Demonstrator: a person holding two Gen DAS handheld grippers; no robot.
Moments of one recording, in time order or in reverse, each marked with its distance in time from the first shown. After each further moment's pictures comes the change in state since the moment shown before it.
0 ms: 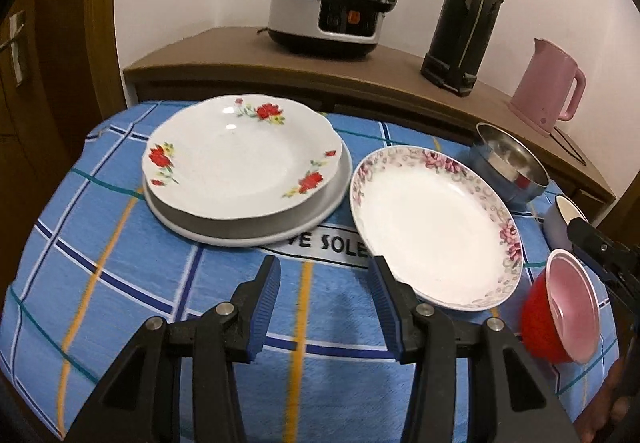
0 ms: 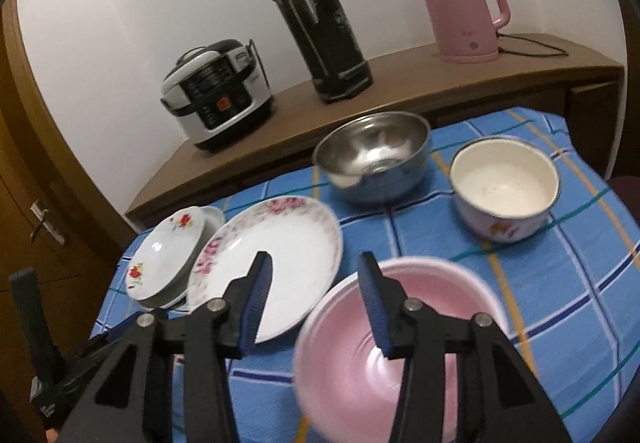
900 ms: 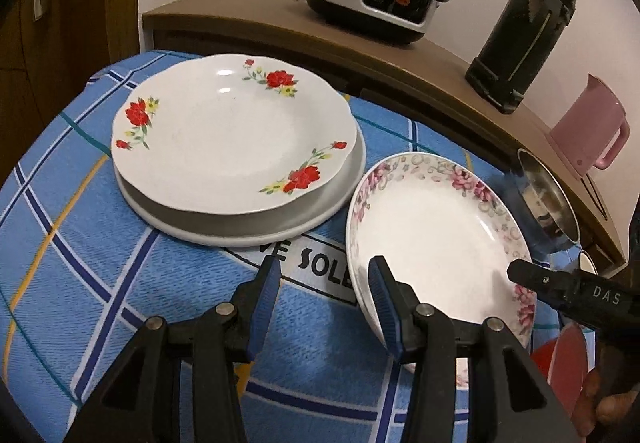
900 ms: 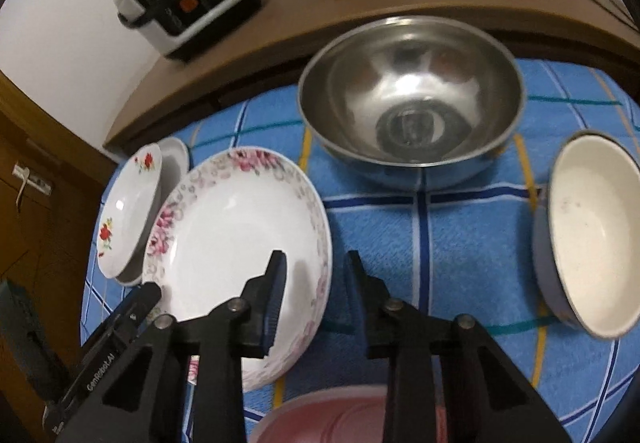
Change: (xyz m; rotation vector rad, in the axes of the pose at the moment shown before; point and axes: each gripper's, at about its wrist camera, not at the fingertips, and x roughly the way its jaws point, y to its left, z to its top) left arm 0.047 -0.008 0.012 -0.214 0.071 0.047; right arm 0.117 -0.017 0.039 -0.041 0.475 0.070
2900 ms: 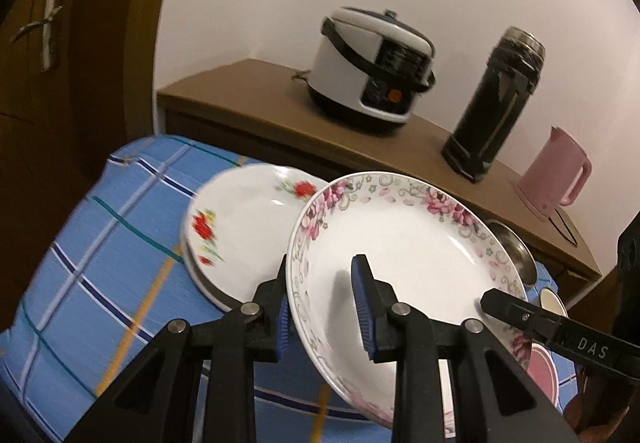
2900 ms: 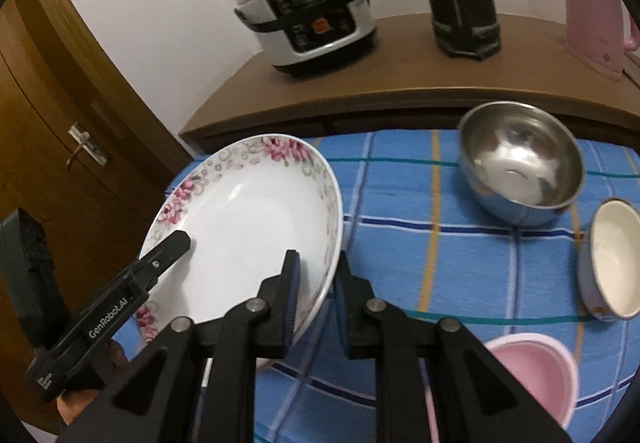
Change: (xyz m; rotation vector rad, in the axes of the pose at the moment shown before) left arm -0.074 0.055 0.038 0.039 -0.212 -0.087; right arm -0.041 0.108 -0.024 -0.178 -0.163 0.126
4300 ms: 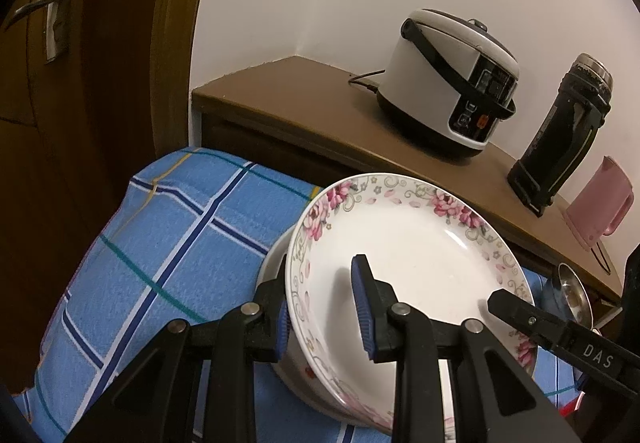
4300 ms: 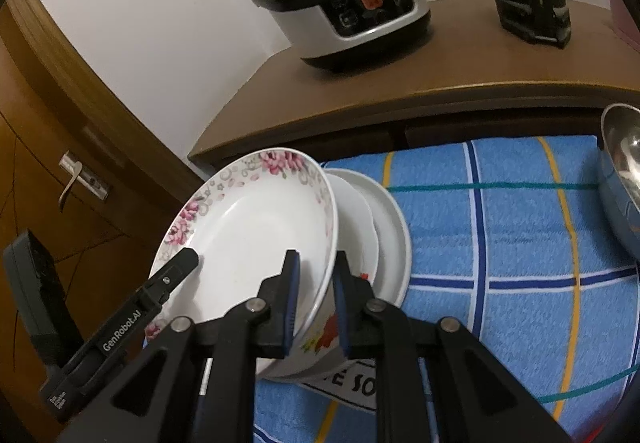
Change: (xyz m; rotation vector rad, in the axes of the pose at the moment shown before) left arm 0.062 0.074 0.045 -0.040 0.013 0.067; right arm 0.102 0.041 0.038 0.069 -0.037 0.056
